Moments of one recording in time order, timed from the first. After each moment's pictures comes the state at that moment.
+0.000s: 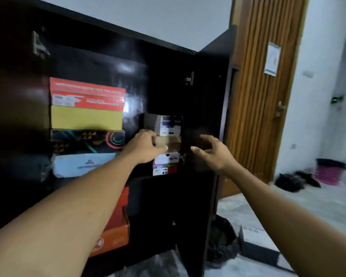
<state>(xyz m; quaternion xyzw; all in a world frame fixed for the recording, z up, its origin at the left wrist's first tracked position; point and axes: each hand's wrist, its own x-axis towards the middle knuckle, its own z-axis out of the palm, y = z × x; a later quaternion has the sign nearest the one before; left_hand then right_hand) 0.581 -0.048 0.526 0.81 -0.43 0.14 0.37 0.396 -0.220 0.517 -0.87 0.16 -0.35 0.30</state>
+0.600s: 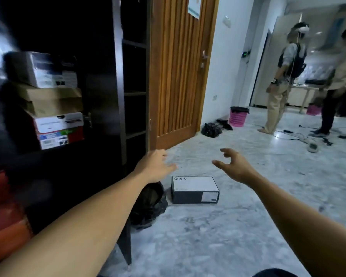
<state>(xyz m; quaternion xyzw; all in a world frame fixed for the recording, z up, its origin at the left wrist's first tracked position) 0.427 -0.316 0.353 0.72 -0.60 -0.13 0.31 0.167 -0.421 0.356 -0.78 0.51 -0.29 0.23</state>
